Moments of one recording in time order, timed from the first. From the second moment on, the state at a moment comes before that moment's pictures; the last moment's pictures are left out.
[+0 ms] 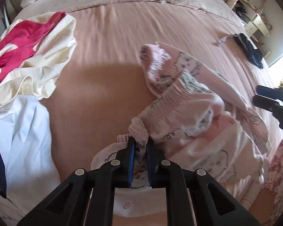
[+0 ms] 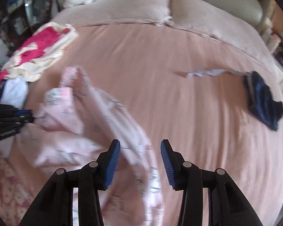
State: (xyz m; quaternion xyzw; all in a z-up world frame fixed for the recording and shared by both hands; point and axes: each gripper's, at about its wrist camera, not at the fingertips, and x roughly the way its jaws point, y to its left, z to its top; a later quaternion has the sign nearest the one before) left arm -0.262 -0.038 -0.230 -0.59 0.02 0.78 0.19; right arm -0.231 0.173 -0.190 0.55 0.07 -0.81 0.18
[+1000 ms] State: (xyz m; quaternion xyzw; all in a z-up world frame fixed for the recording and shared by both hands) left arm -0.264 -0.073 -0.245 -0.62 0.01 0.76 0.18; right arm -0.337 -0.002 -0.259 0.55 0.18 -0.78 0.24
